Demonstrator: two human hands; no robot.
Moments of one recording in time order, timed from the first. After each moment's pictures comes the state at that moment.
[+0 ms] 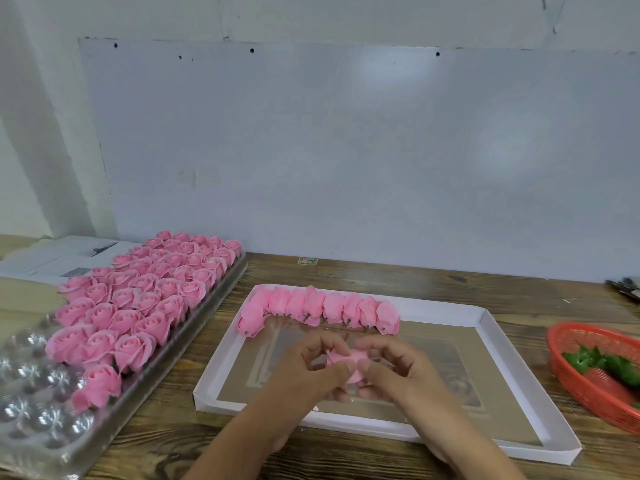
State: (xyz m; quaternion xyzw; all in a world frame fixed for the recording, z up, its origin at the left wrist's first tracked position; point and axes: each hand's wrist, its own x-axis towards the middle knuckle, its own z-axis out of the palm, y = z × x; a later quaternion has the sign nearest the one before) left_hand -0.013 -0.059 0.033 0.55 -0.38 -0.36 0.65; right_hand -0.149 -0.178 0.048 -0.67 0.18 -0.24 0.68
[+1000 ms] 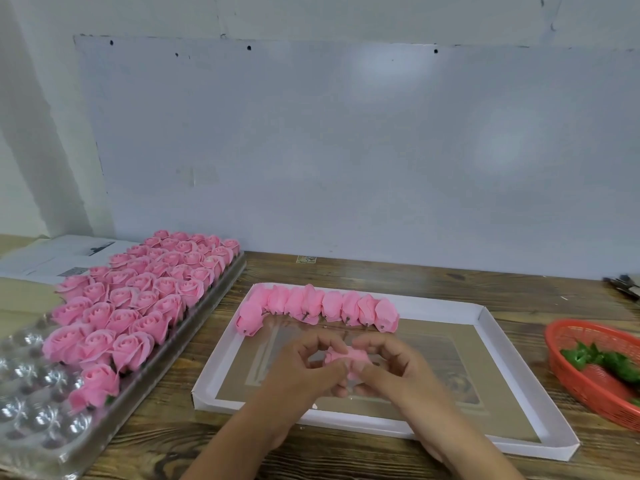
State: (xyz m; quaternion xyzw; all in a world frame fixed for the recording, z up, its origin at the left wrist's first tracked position) left_hand -0.013 -0.060 0.033 0.57 -0.37 -0.34 0.65; right_hand -0.146 -0.177 0.043 -0.67 0.18 -0.24 0.67
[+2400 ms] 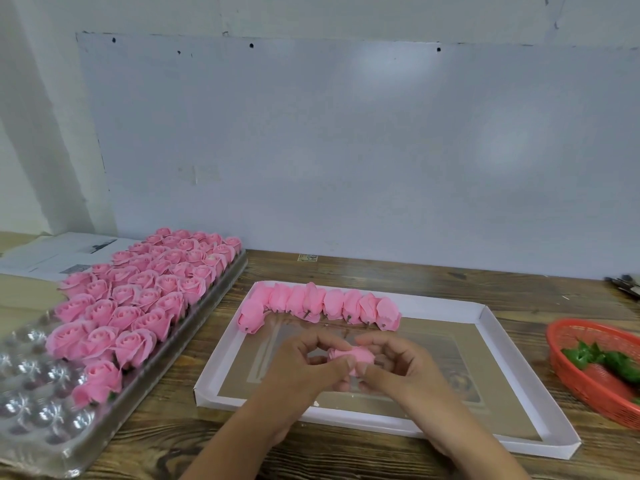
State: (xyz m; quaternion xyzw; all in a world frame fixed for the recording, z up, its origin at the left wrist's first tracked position) left_hand -0.016 -0.059 0.037 0.57 -0.35 -0.33 0.66; right_hand -0.148 -0.182 0.043 -0.70 0.17 -0.24 0.65
